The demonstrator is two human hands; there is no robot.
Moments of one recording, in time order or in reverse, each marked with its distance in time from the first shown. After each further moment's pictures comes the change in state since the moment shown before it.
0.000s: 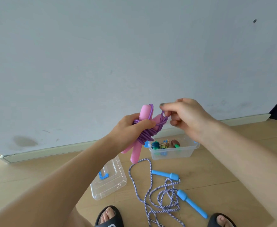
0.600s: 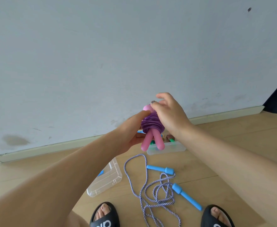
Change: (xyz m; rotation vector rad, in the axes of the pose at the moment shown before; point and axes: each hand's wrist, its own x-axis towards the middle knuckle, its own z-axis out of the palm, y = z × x) left_hand 0.032 -0.011 0.037 -0.384 -0.068 -0.261; right_hand 0.023 0.038 0.013 -0.349 0.117 -0.196
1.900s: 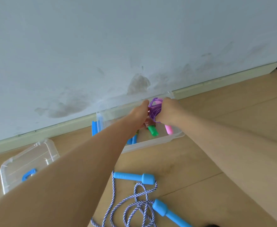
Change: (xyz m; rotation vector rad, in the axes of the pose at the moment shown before) left_hand 0.346 -0.130 0.091 0.152 -0.003 -0.299; right_hand 0.216 0.272 -0.021 -0.888 -0.241 0.354
